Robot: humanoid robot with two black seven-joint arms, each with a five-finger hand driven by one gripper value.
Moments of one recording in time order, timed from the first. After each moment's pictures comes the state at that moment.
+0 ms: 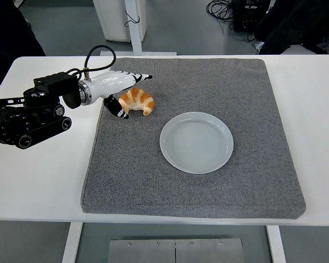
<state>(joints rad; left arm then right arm) -1.23 0.38 0.10 -0.93 1.29 0.14 -0.13 -0.06 0.00 0.13 0.09 -0.09 -0.10 0.25</state>
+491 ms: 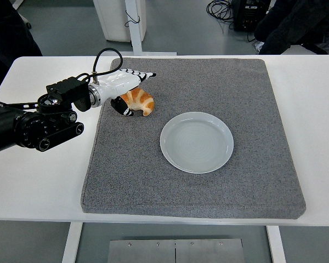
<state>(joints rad) -1.22 0.29 0.18 -0.81 1.27 0.26 -0.14 -0.06 0.00 0.13 0.09 -0.10 -0.10 0.25</state>
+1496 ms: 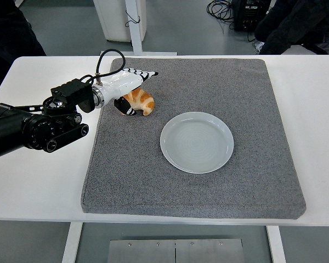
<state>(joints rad) -1.20 0.25 0.18 -0.76 1.27 0.29 -0.15 -0.06 0.00 0.13 0.09 -0.09 -0.10 0.25</state>
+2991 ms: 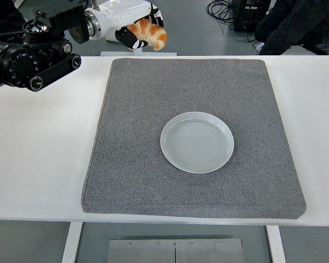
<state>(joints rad) -1.57 0.30 0.18 -0.75 1.19 0.14 -0.24 -0.06 0.00 0.13 0.09 -0.10 -0.10 0.25</state>
